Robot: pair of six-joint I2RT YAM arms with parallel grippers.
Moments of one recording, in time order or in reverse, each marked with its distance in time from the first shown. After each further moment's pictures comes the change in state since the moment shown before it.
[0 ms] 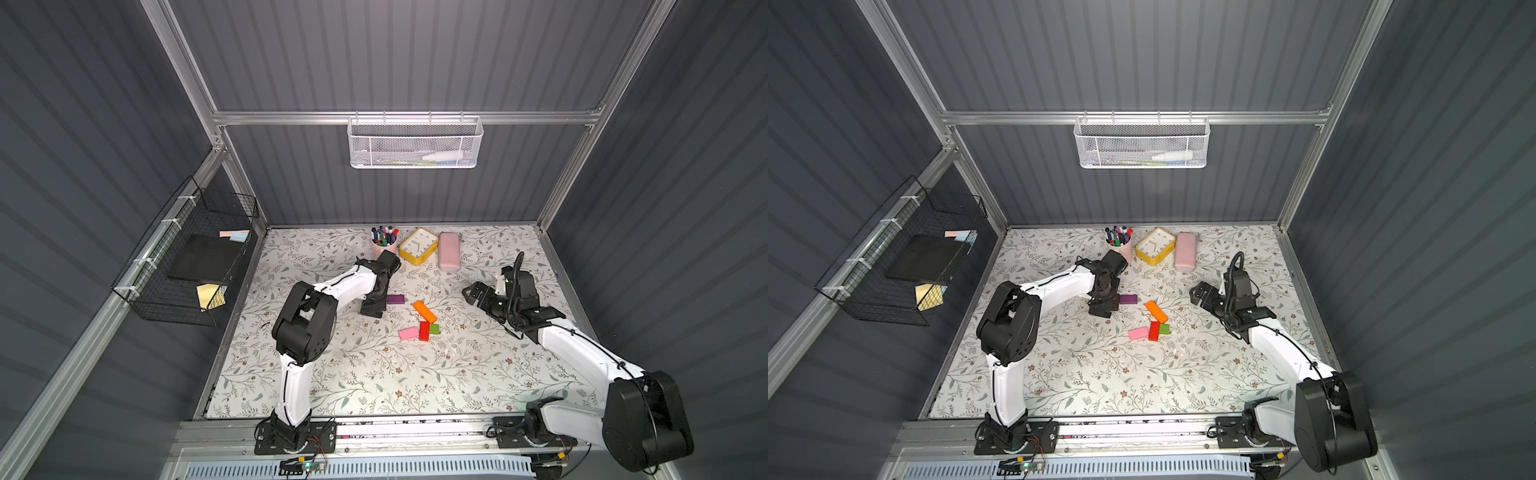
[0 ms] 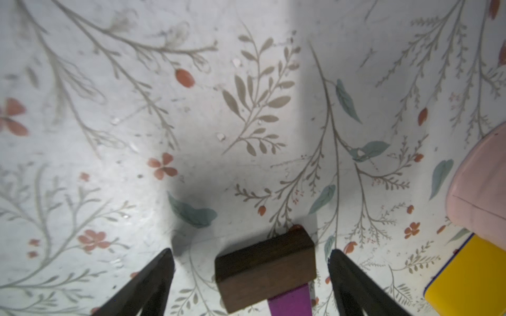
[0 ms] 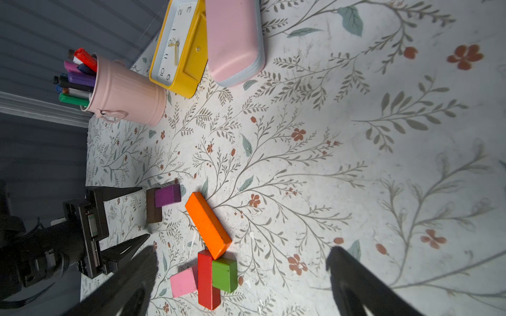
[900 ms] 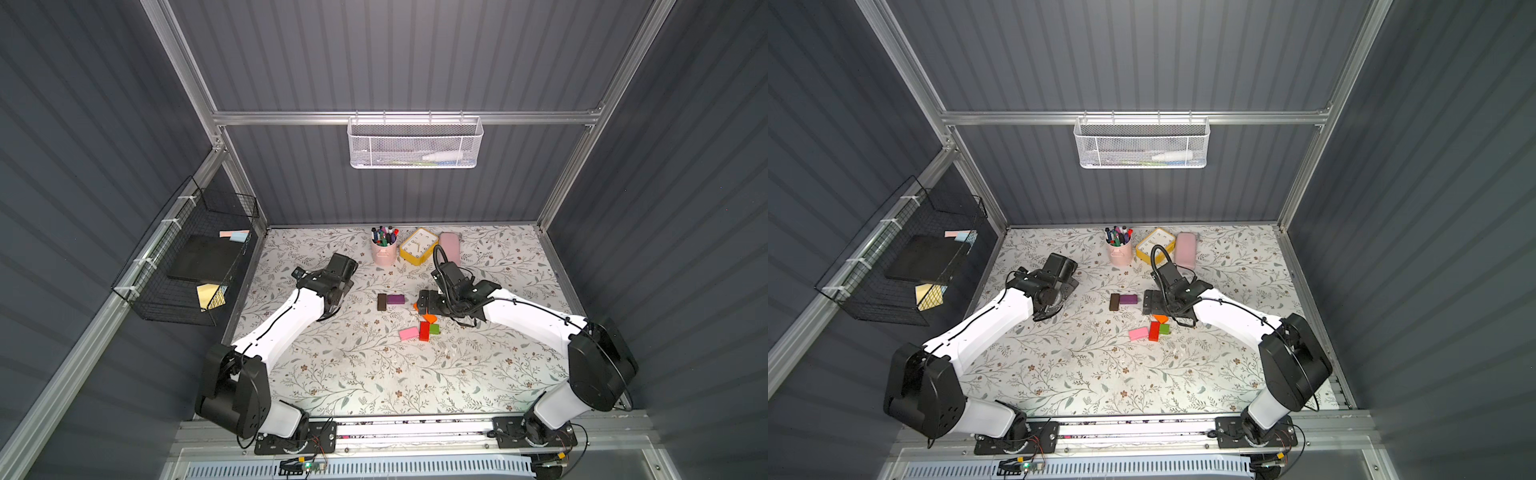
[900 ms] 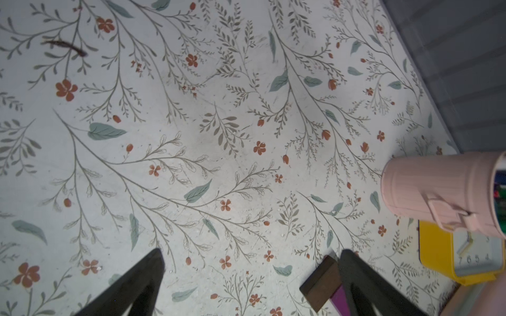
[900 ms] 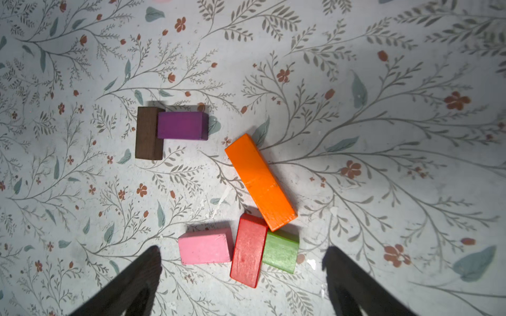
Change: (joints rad) left arm 0.137 -0.582 -0.383 0.056 -0.248 0.660; right arm 0.462 0.359 0.423 -0.328 0.301 -0.015
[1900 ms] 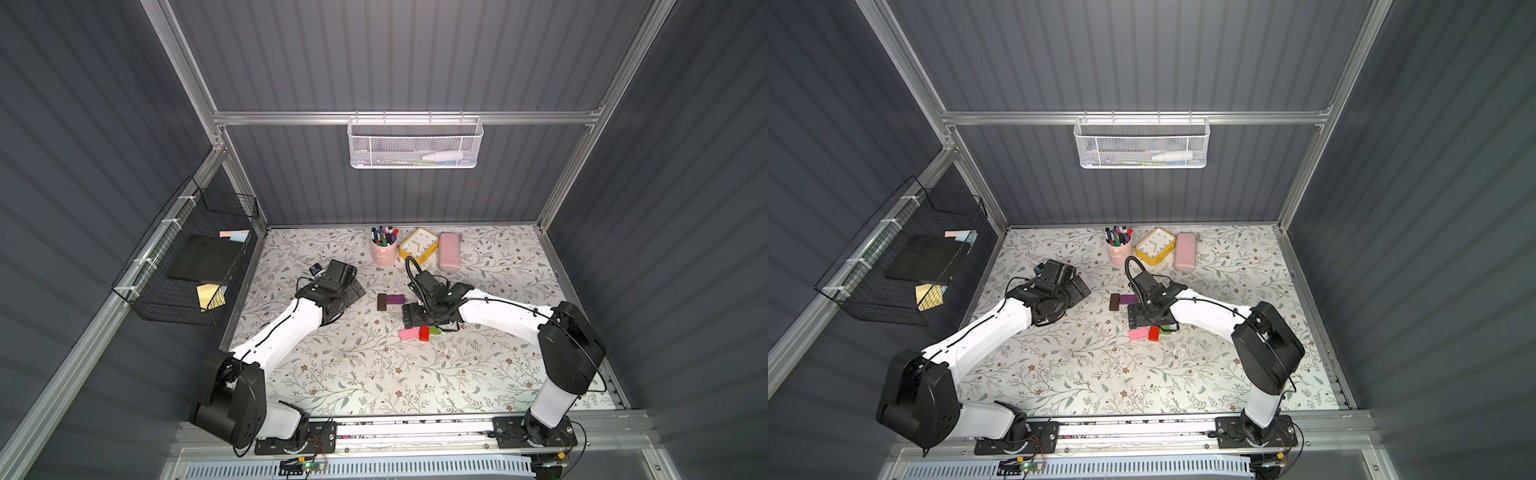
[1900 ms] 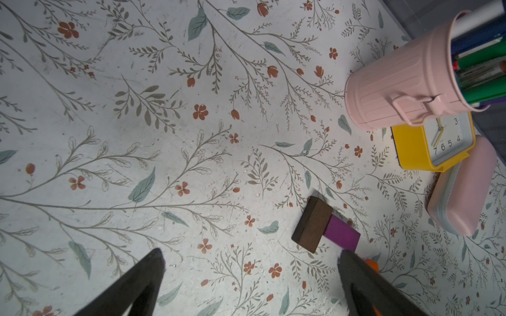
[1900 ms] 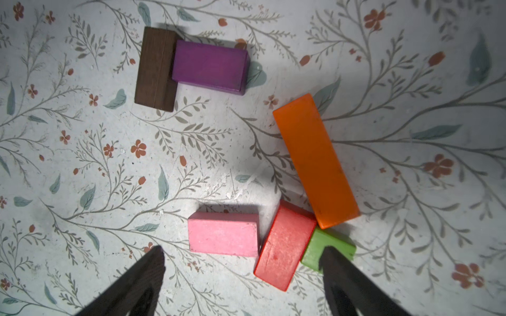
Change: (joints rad) left arm 0.000 -0.020 -0.095 0.186 0.217 0.274; right arm 0.121 0.167 0.098 -0.062 -0.024 -0.085
